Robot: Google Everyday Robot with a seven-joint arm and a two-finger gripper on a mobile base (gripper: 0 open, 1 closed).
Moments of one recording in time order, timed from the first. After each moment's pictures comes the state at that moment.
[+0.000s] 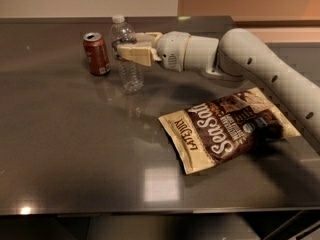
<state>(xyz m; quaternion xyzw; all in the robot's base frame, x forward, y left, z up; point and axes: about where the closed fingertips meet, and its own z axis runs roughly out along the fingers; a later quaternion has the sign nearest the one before) 0.634 0.067 0.962 -0.41 0.59 0.39 0.58</state>
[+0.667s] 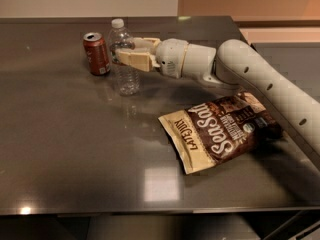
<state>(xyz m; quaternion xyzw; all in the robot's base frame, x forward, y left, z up) 0.631 0.071 0.952 -0.40 0.57 0.41 0.59</state>
